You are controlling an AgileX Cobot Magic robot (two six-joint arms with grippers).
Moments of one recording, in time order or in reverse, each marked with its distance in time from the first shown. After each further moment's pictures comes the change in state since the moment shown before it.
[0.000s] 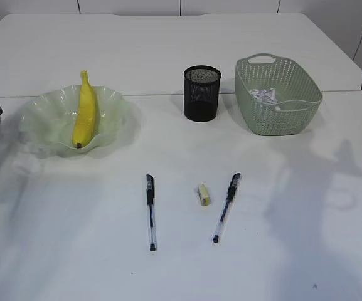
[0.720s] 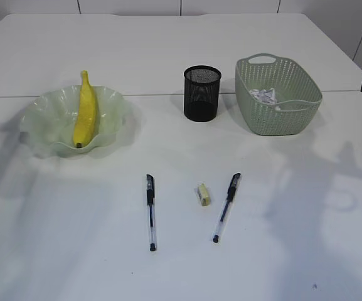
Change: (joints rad) left arm 0.001 -0.140 -0.002 0.001 -0.005 0.002; right arm 0.000 0.000 0.000 0.020 0.019 0.000
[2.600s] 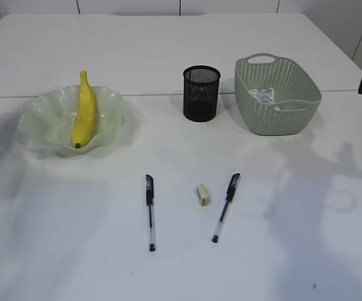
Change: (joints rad) left arm 0.032 0.003 -0.001 0.037 0.284 0.165; right arm 0.000 0.000 0.000 0.000 0.027 0.002
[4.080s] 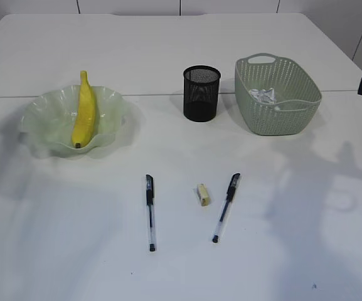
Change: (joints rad) left arm -0.016 -0.134 0.041 -0.010 -0.034 0.047; right arm 0.000 0.000 0.000 0.004 0.008 0.000
